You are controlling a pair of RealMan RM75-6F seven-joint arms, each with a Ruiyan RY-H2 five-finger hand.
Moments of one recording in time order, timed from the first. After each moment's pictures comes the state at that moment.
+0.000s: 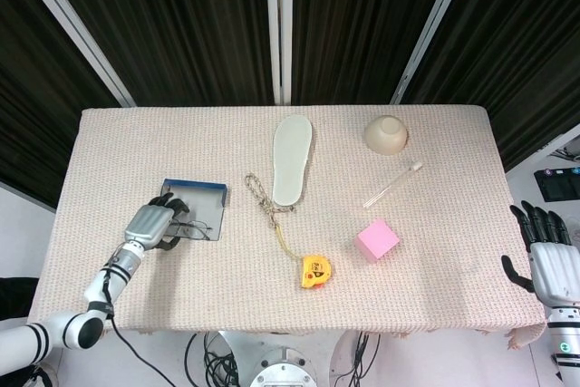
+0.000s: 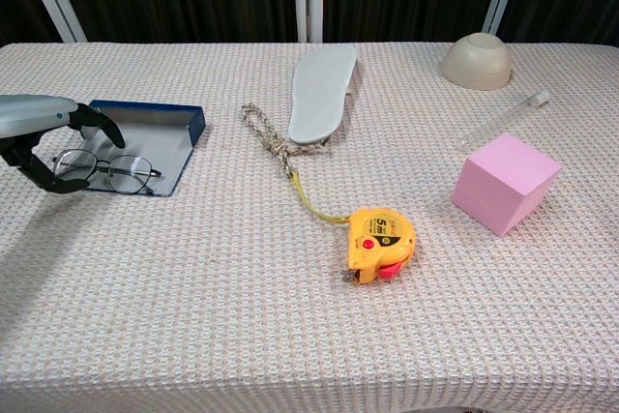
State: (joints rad) left arm -0.64 -1.42 -0.07 -1.42 1.10 0.83 0.20; right arm 0.08 -1.06 0.08 -1.65 -1.41 1.41 -0.04
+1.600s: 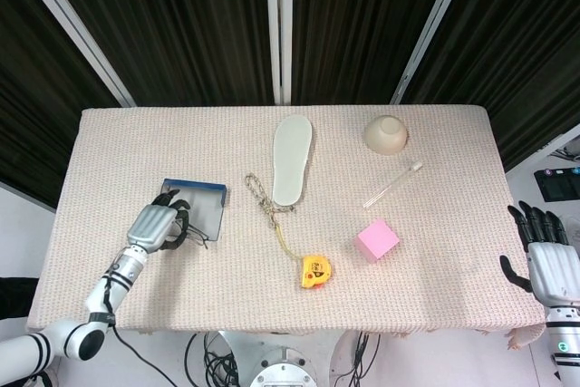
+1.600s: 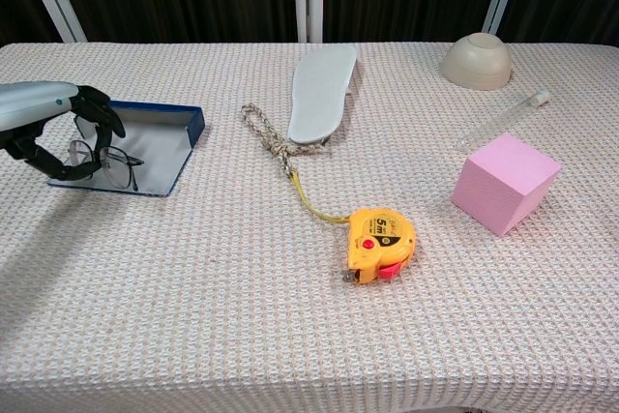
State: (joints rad) left arm -0.58 -1.44 -0.06 -1.43 1.26 0.97 0.09; right arm 0.08 -1.06 0.07 -1.66 -1.42 1.41 -0.04
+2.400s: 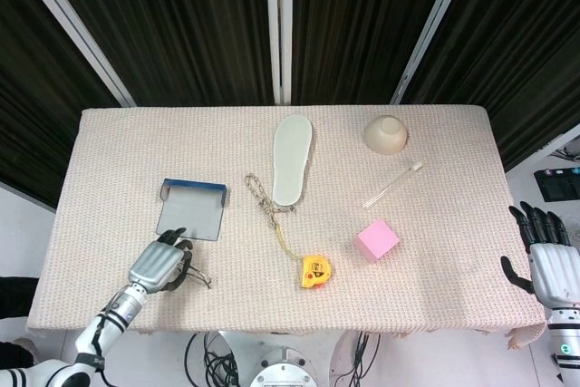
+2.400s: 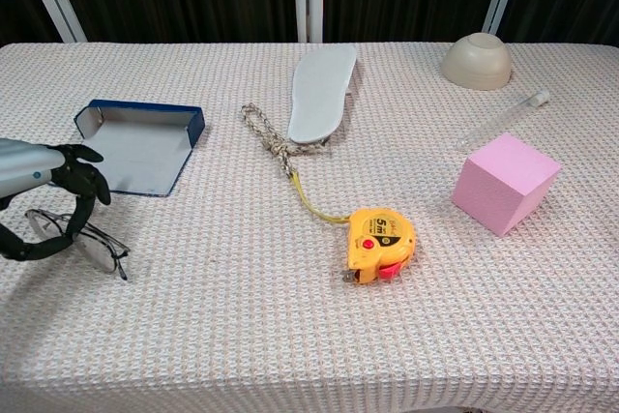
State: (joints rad) left arm -0.51 -1.34 0.06 -1.72 1.25 1.00 0.39; right arm 0.08 -1.05 0.07 -1.66 -1.43 1.42 -0.03
